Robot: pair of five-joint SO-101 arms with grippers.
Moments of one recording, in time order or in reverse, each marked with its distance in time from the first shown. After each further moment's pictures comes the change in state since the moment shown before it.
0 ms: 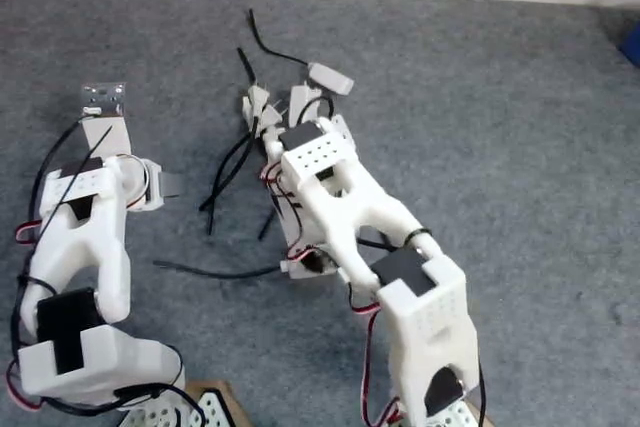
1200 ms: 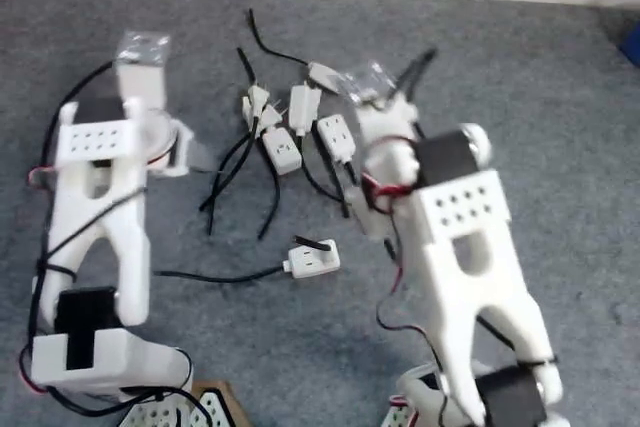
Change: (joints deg) left arm 13.3 0.1 -28.0 33.6 -2.5; right arm 16.9 -51.3 20.4 0.9 25.1
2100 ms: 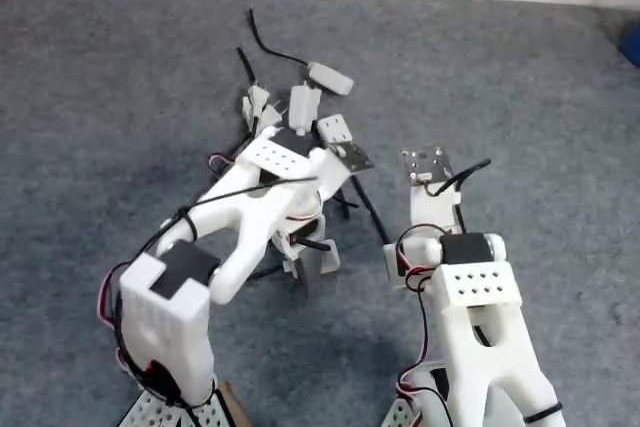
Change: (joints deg) left arm 31.8 22.1 1.0 5.5 -12.0; right arm 8.4 -18.0 47.9 -36.7 -6.1
